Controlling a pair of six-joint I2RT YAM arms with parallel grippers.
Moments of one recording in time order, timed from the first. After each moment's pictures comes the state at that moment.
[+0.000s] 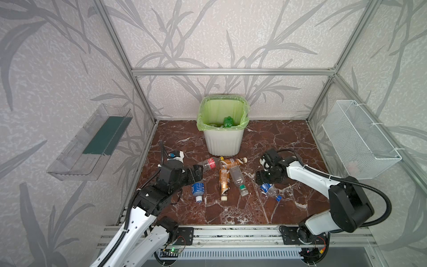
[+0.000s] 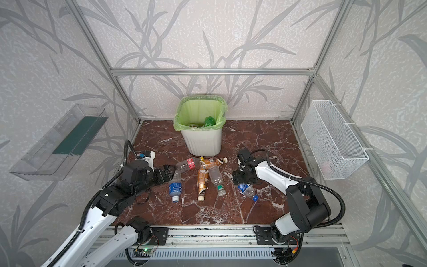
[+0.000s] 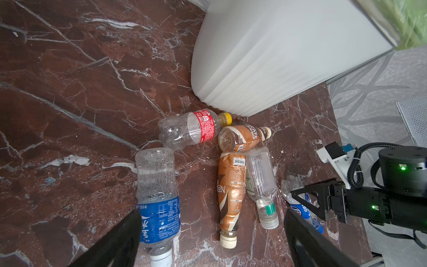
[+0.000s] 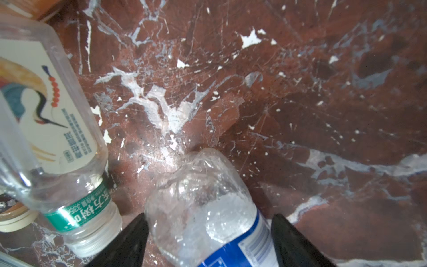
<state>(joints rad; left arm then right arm) -0.45 0.69 0.80 -0.75 -0.05 -0.68 0.48 1.48 0.88 -0.70 -0.13 0.36</state>
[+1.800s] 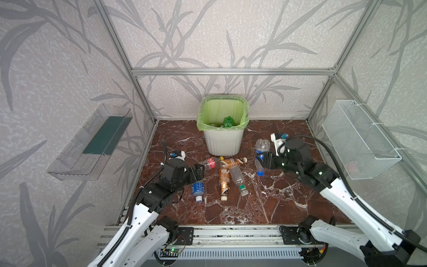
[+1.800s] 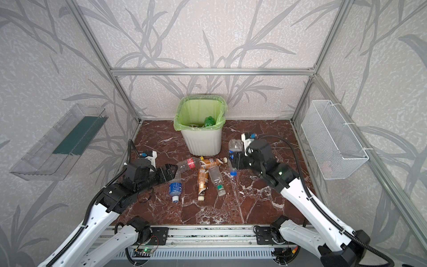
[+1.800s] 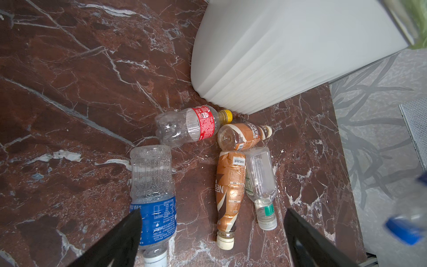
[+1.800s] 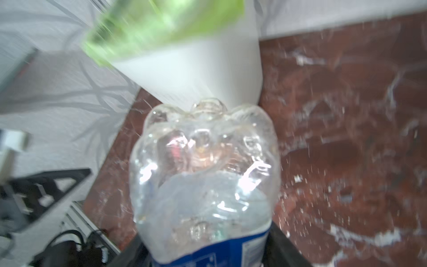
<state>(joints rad) -0.45 0.73 0.81 -0.74 -0.04 -0.71 0.59 1.13 1.29 -0.59 -0.09 0.49</state>
